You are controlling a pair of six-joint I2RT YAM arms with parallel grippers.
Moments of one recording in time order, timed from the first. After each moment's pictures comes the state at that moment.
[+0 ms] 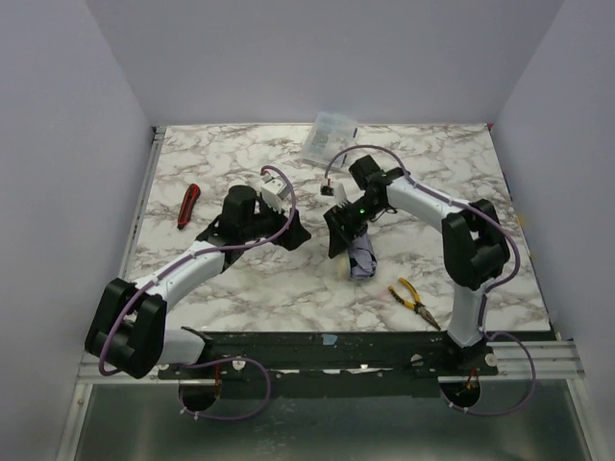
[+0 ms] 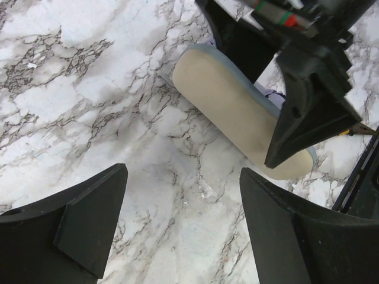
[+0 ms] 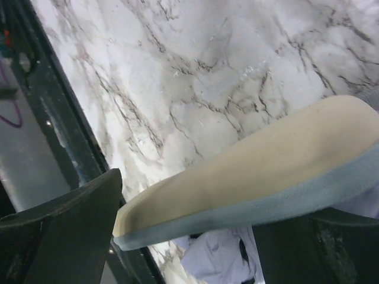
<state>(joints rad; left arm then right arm) -0.45 1.31 0.72 0.13 0.49 -0.16 0.50 1.97 1.46 -0.81 -0.77 -0.27</state>
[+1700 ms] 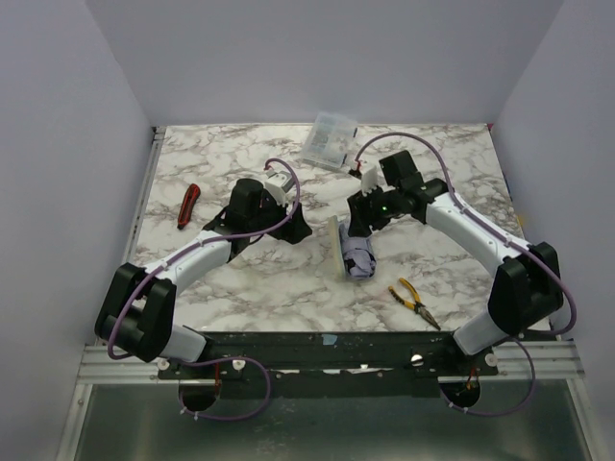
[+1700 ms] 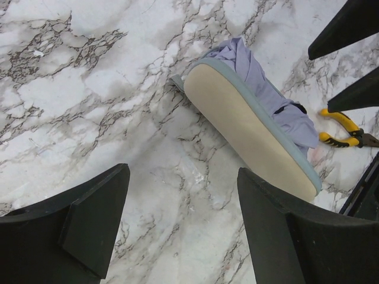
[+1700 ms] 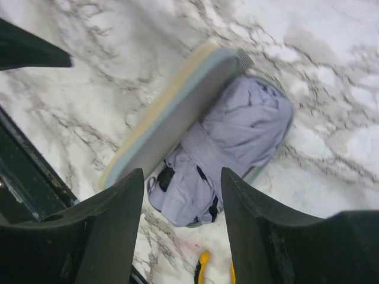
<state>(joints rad) -0.44 1.41 0.80 0.07 0.45 -0.20 0.48 1.56 1.25 -0.62 -0.47 -0.13</state>
